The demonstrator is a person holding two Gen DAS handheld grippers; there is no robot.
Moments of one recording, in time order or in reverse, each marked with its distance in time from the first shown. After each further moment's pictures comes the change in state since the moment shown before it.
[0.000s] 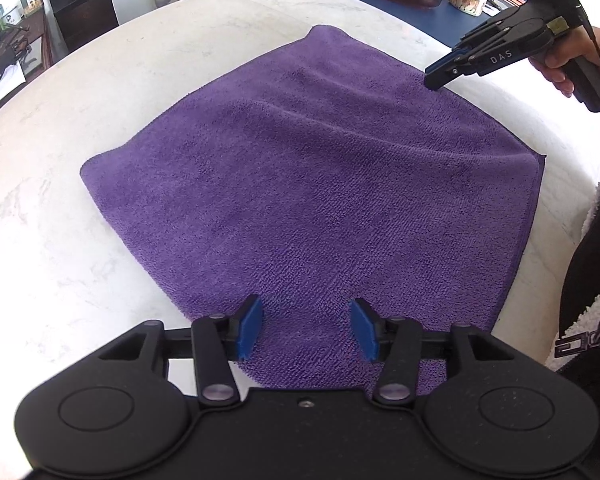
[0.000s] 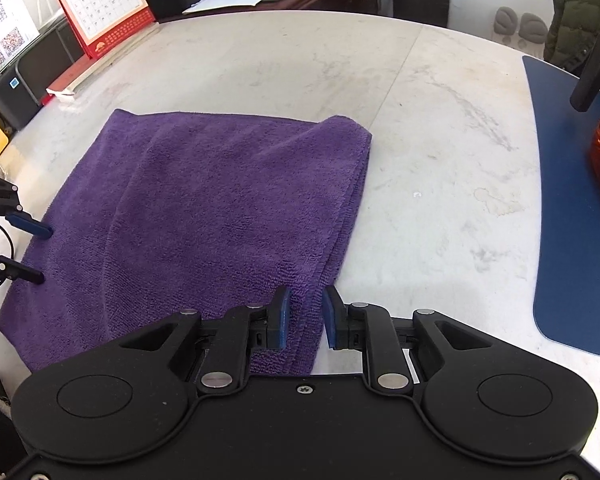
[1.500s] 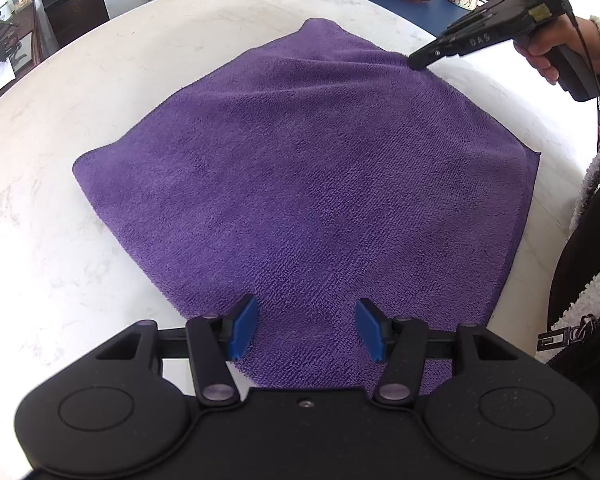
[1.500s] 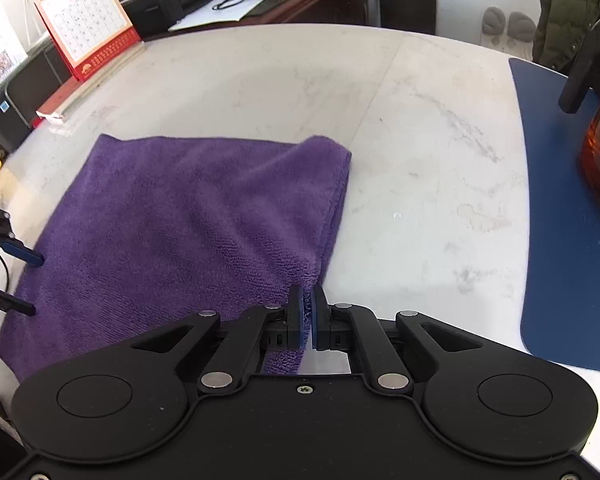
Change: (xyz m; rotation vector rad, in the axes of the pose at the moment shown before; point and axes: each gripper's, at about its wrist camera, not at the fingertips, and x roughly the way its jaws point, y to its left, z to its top) left arm 0.001 0.005 0.008 0.006 0.025 -0.028; right arm 0.006 -0.010 0.010 0.026 -0.032 -0.020
